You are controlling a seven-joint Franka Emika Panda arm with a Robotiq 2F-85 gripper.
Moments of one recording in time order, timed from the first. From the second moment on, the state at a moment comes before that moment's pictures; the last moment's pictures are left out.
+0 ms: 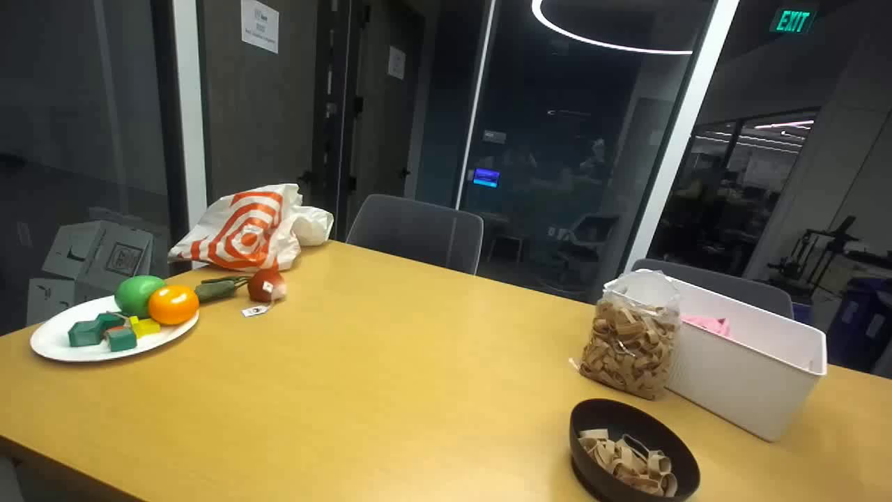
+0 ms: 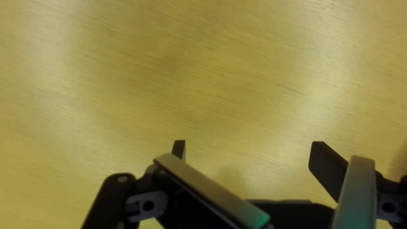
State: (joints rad) arm -0.23 -0.63 -0.29 -2.64 -0.26 2.05 -0.28
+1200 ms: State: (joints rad) arm -0.21 -0.64 -0.28 -2.64 -0.24 2.05 -0.28
